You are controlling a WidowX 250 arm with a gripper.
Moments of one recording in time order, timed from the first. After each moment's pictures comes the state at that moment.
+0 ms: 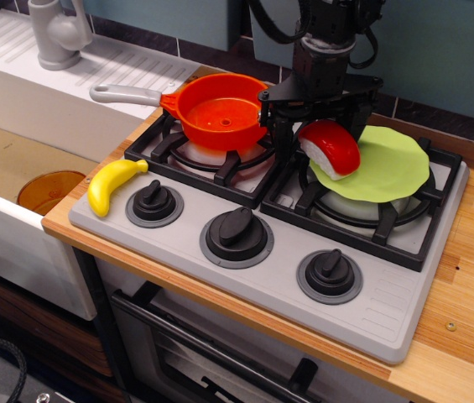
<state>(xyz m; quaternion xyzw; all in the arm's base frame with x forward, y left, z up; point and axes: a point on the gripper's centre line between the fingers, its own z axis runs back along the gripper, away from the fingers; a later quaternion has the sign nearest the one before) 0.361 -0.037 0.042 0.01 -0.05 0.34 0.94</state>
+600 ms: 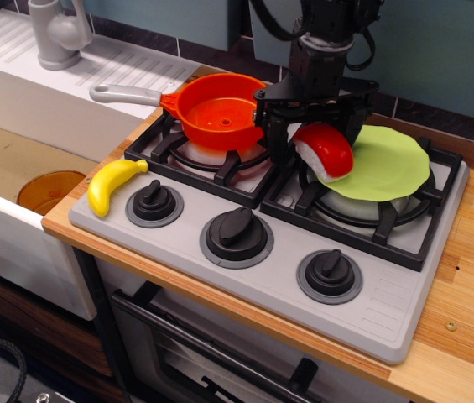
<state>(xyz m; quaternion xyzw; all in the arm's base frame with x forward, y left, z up) 0.350 -0.036 0.047 0.04 -0.01 0.35 0.94</state>
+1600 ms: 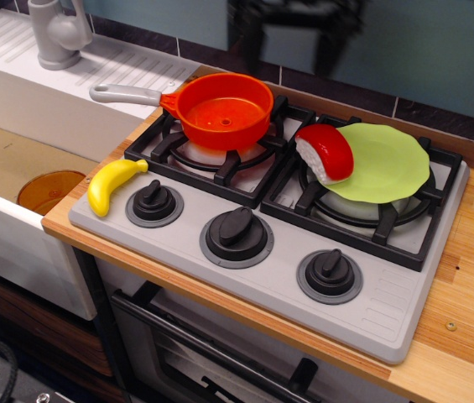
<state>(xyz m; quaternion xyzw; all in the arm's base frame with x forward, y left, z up) 0.358 0.016 0.124 0.05 0.06 0.30 0.95</state>
